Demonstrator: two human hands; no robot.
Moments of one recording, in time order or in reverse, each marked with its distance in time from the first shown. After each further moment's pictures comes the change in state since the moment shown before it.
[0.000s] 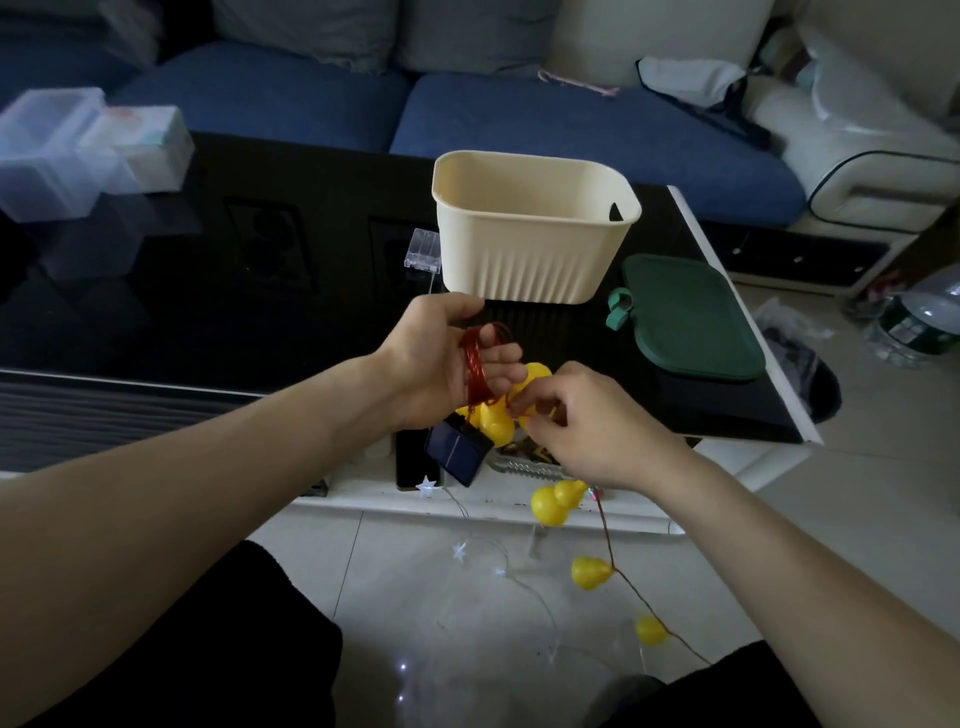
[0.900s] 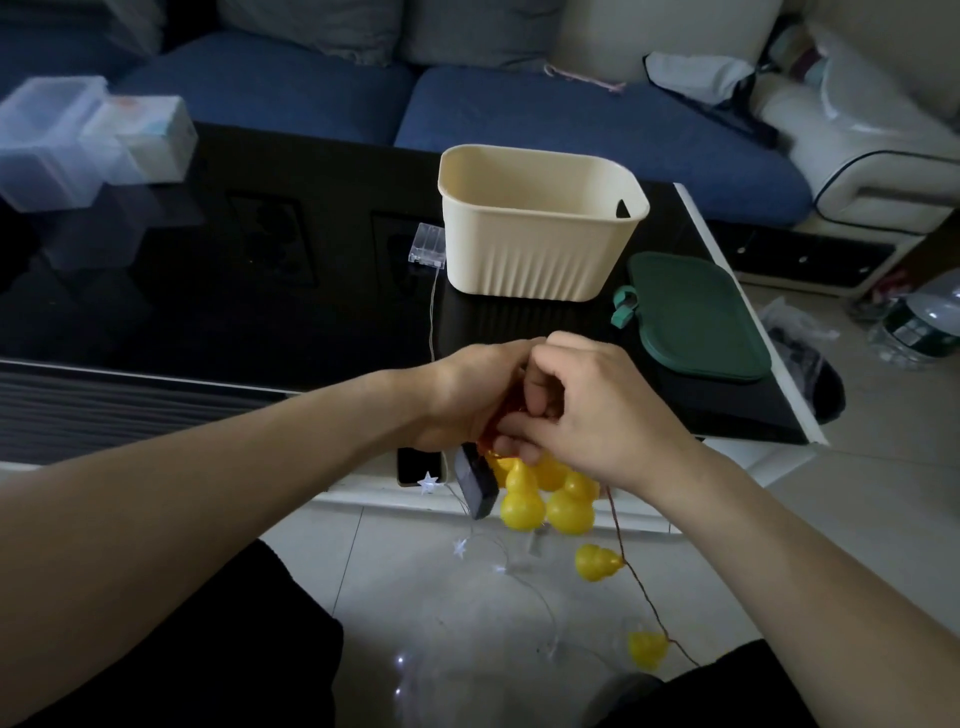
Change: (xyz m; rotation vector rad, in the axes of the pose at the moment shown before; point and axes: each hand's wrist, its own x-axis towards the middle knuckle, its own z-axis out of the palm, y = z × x) left_hand -0.012 -0.020 0.018 0.559 -0.219 -0.027; right_hand -0.004 -0.017 -0.009 -0.015 0.233 -0.295
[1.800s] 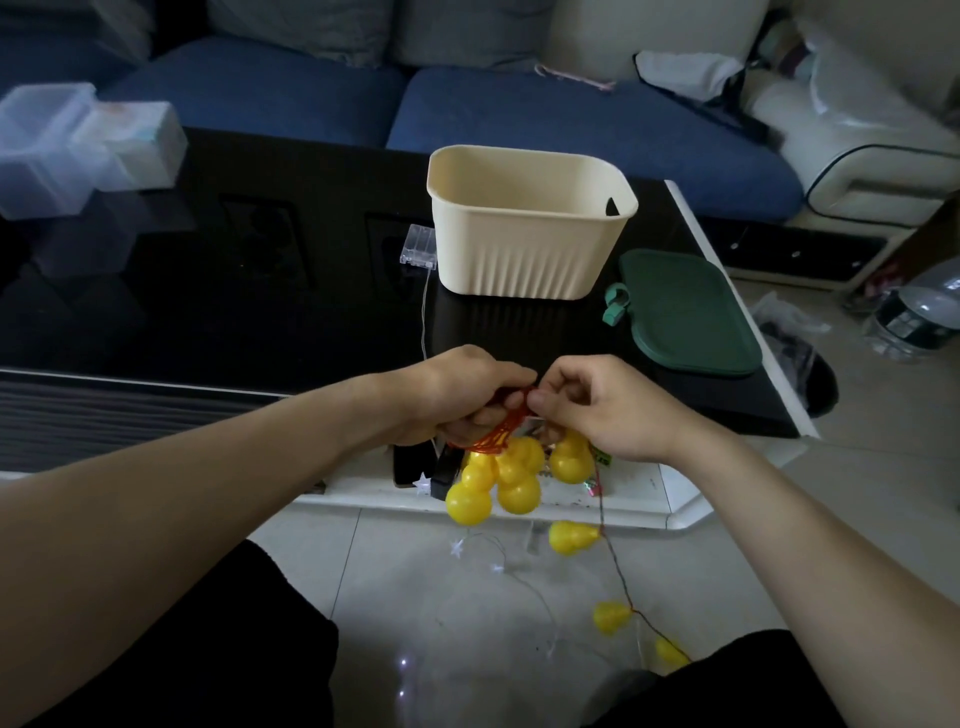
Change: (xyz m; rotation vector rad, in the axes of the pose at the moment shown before) left_hand 0.005 -0.003 -0.010 0.237 0.078 -0.063; right_hand -0.002 0.045 -0.004 0.378 -0.287 0.317
